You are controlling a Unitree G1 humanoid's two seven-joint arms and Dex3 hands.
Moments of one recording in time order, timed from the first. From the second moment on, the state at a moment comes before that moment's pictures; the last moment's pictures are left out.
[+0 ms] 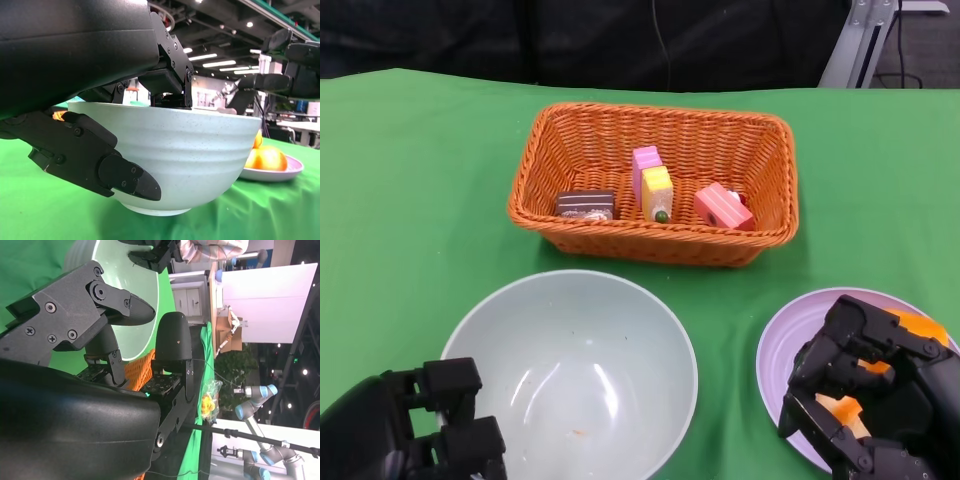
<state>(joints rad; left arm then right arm) -0.26 0.77 -0.59 0.58 1.31 -1.05 1.33 0.32 -0.11 0.10 -0.42 0.29 -0.11 0.35</state>
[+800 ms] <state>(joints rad) -0.36 0.65 -0.71 0.73 1.25 -1.01 1.32 0.32 -0.11 0.10 -0.42 0.27 -0.11 0.34</state>
